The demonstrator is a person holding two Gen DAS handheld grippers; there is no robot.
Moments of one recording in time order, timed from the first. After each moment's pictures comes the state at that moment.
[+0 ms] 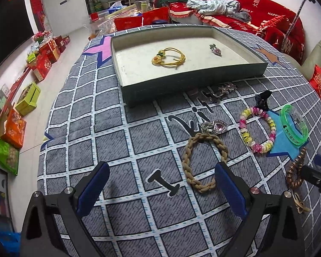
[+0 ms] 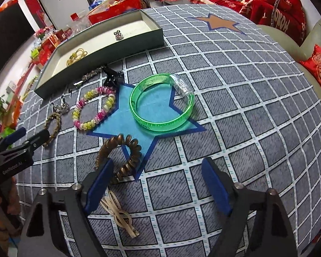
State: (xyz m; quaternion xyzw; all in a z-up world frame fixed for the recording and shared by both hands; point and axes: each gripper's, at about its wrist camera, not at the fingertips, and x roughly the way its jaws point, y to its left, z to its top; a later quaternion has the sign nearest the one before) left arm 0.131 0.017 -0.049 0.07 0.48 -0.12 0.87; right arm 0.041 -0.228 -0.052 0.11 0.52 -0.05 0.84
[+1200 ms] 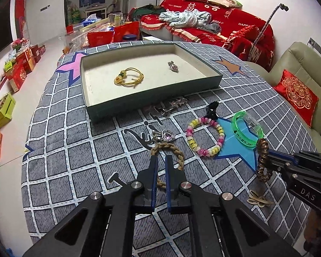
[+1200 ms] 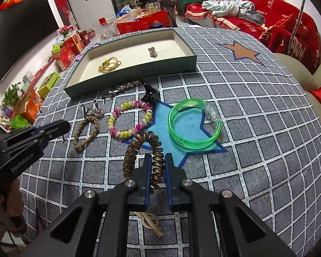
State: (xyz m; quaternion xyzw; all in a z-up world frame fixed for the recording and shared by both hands) left arm 0.105 0.003 -0.017 0.04 0.45 -0.22 0.87; right arm 0.037 -0.201 -0.024 0.08 0.48 0.01 0.87
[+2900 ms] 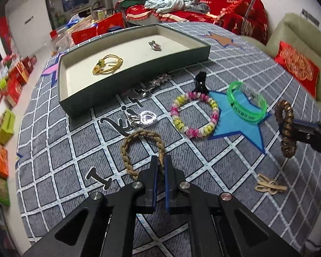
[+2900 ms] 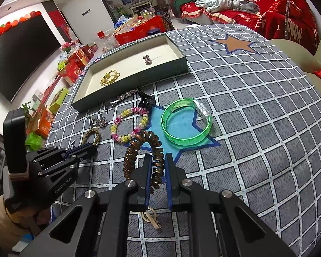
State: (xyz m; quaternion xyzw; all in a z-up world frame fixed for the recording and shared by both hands) left arm 0.095 -0.028 -0.037 0.10 0.47 -0.24 0.85; right arm 0.025 -0.234 -0.017 0.15 0.46 0.03 0.88
